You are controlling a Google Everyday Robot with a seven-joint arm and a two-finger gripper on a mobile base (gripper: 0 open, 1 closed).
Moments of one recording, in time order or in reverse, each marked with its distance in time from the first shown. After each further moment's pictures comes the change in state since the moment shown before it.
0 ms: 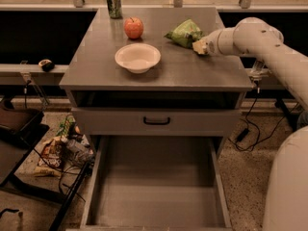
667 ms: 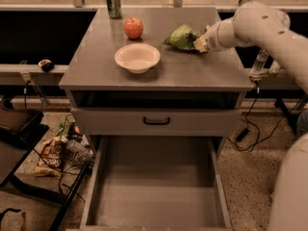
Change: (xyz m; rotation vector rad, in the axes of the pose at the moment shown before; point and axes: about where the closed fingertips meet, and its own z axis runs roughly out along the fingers) arm -0.019 0.019 -0.031 -0.009 0.081 -0.143
